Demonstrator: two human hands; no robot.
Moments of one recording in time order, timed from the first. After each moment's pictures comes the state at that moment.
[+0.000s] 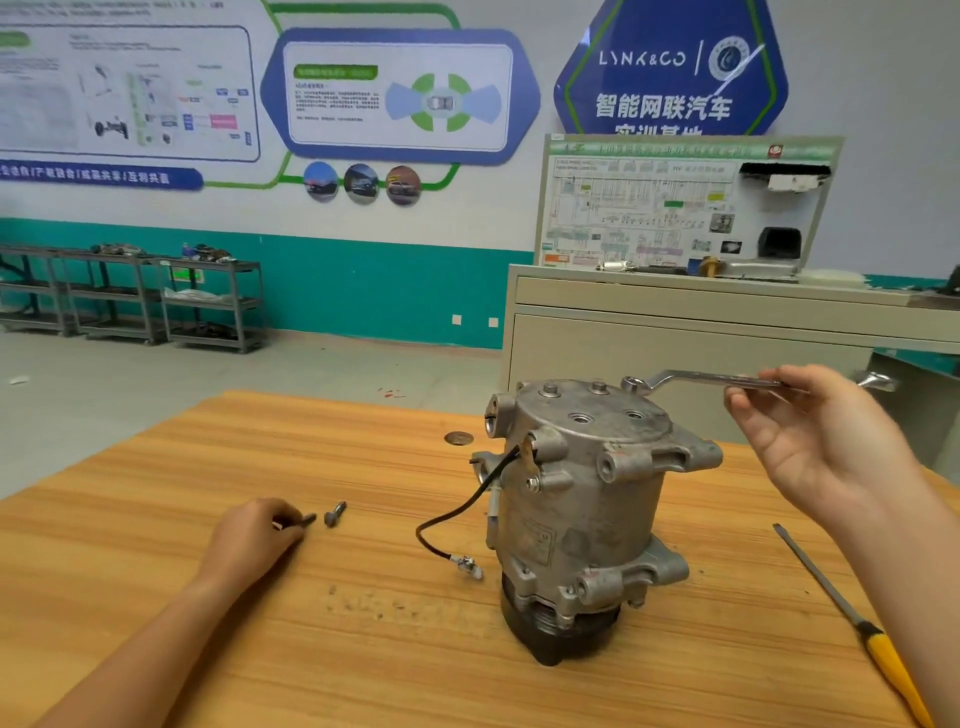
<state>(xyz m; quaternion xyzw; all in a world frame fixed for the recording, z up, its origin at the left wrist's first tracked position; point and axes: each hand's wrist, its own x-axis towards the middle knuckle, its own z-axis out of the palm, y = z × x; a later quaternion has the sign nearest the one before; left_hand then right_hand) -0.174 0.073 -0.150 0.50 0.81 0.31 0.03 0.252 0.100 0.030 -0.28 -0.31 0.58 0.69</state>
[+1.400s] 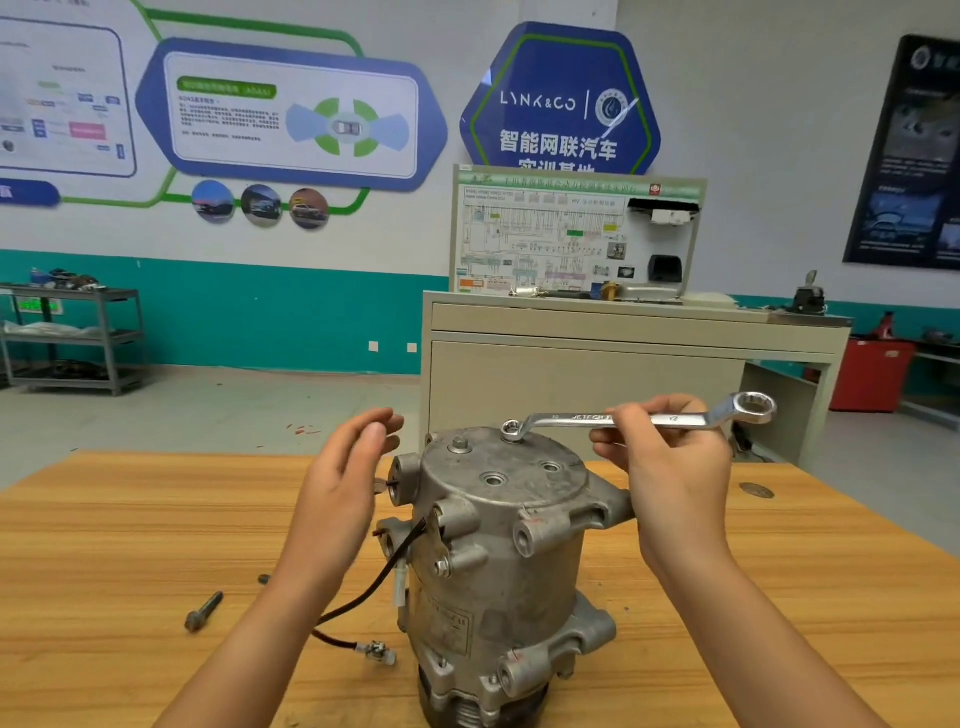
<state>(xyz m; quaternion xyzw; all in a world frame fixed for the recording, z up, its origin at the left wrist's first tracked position) 0.010 0.101 -0.028 0.55 0.44 0.68 0.22 0.212 0.107 0.013 -0.33 -0.44 0.33 0.77</state>
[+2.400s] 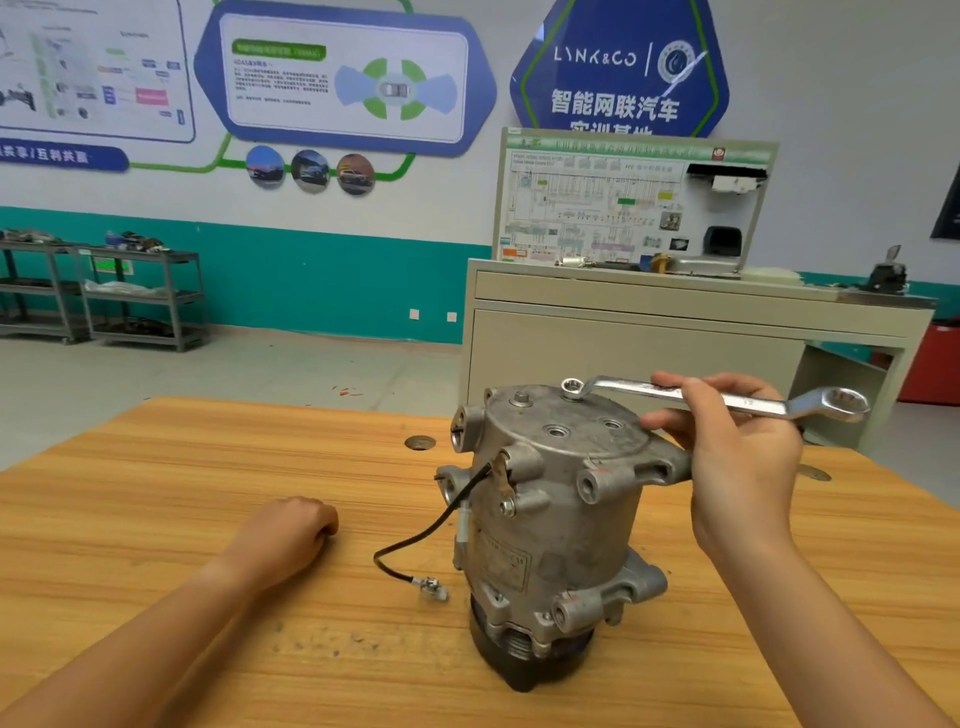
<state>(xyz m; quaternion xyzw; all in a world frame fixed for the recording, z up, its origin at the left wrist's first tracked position) -0.141 0.141 -0.146 0.71 0.70 0.04 -0.13 0.209 0.095 0.002 -0.29 -0.46 0.36 0.76</state>
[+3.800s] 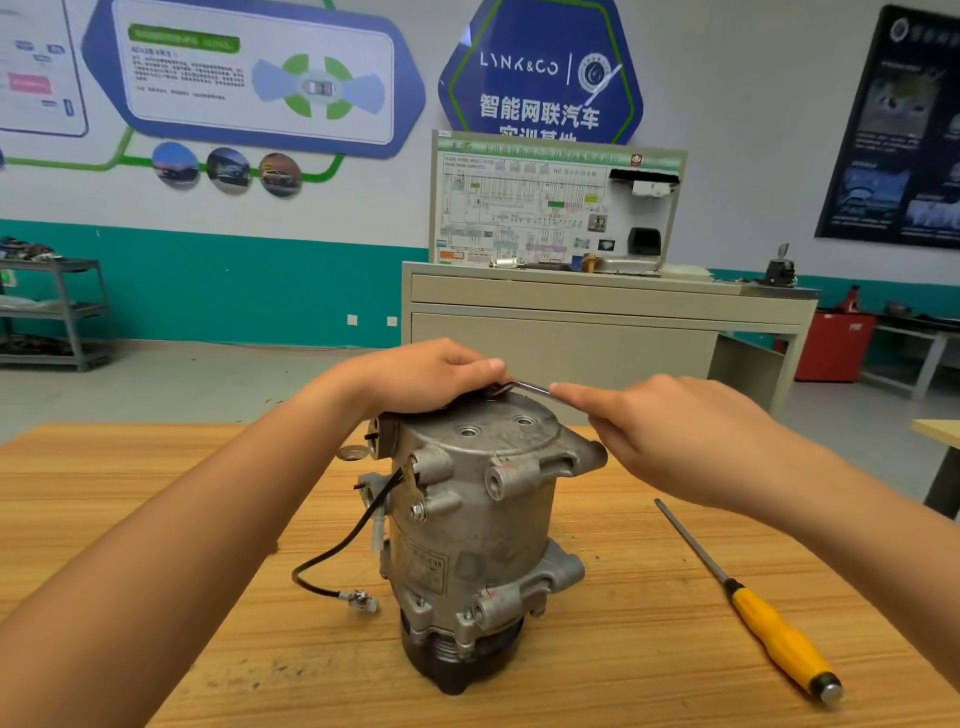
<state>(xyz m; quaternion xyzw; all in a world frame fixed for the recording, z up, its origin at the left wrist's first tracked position) 0.041 0.132 0.056 0.82 0.50 0.21 0.18 0.252 0.073 0.052 -0.50 -0.83 -0.24 0.06</state>
